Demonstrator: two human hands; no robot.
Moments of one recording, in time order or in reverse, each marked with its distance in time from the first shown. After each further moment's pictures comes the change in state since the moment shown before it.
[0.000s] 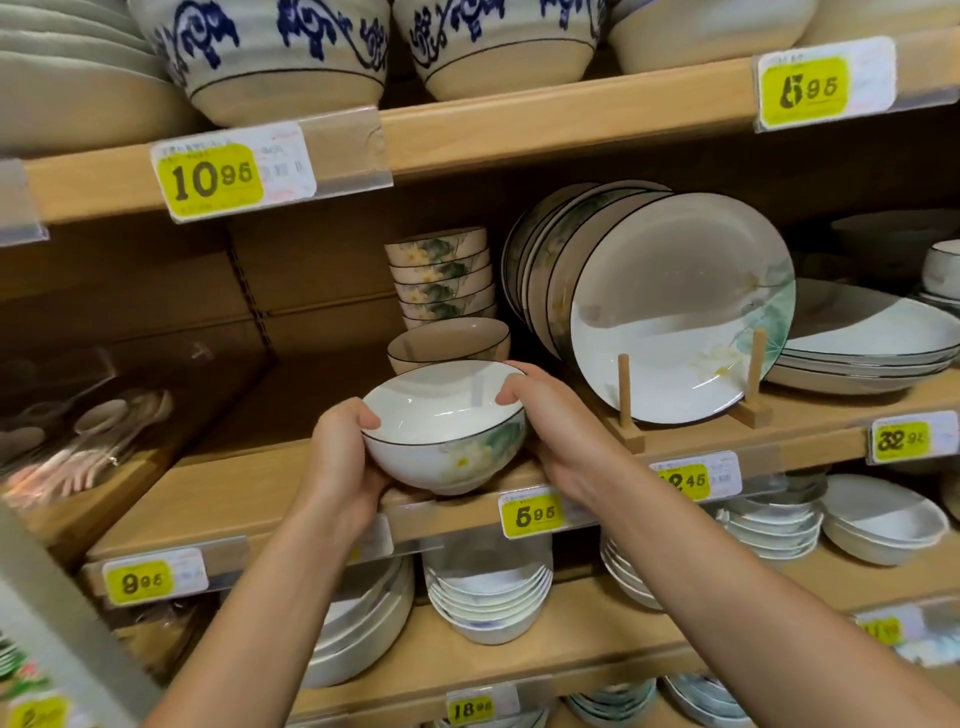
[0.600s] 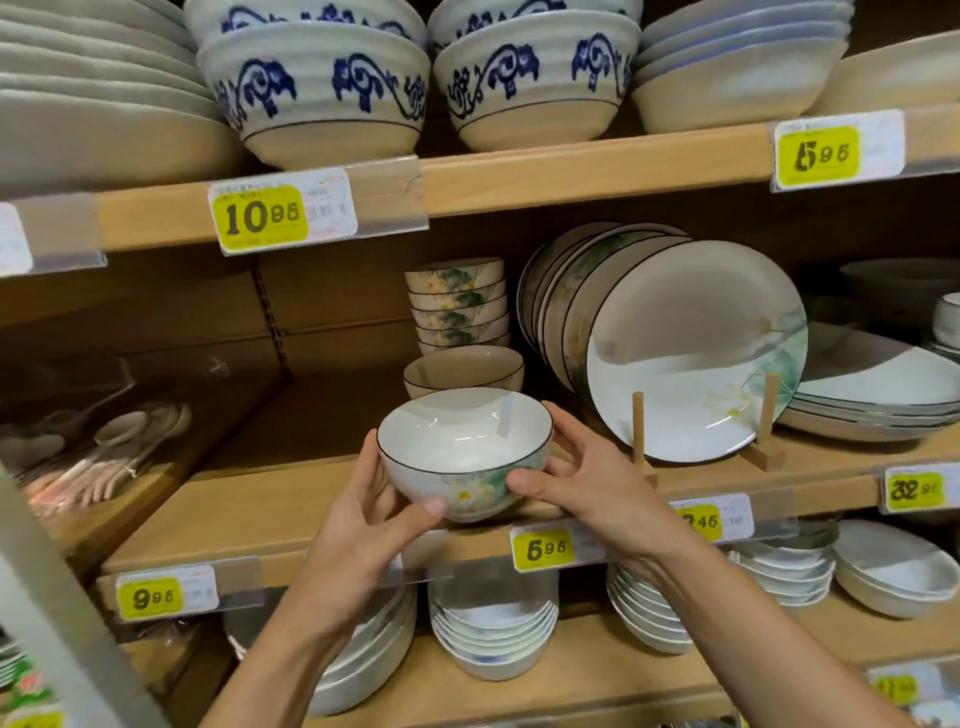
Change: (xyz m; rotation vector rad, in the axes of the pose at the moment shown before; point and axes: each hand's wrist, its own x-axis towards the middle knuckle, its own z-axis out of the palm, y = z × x) left_hand -0.027 -0.028 -0.046 0.226 -0.411 0.241; right_hand -0.029 0.015 -0.036 -0.074 -0.273 -0.171
